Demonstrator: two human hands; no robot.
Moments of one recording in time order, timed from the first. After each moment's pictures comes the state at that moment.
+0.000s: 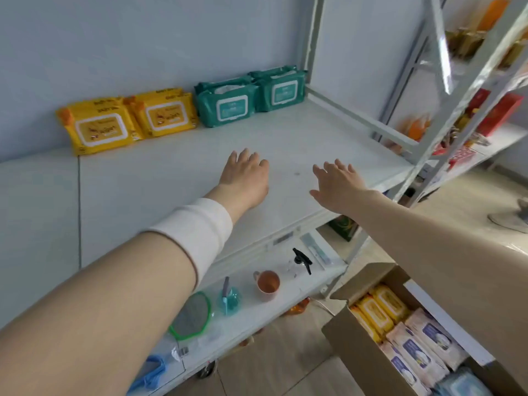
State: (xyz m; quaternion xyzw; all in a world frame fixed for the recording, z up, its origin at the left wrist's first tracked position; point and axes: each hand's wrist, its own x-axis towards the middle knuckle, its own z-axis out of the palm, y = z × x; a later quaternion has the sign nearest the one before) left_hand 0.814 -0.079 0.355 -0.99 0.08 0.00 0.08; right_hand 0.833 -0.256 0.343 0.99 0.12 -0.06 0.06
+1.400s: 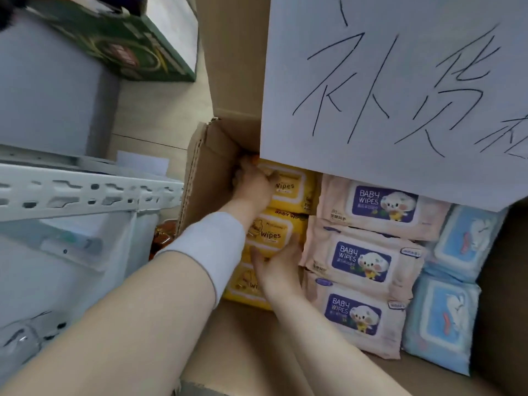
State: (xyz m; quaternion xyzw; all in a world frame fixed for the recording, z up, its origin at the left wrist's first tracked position) left_hand 0.956 -0.613 -0.300 -0.90 0.05 0.41 -0.18; right_hand 0.825 -0.581 -0.274 0.58 -0.54 -0.25 -0.55
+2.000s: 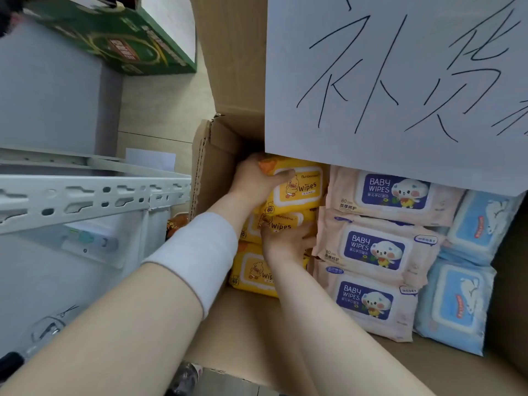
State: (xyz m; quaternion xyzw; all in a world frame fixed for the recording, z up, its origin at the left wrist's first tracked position) left_hand 0.961 -0.603 -0.267 -0.84 0.03 0.46 -0.27; right_hand 0.861 -0.587 -0.273 0.42 -0.67 -0.21 -0.57
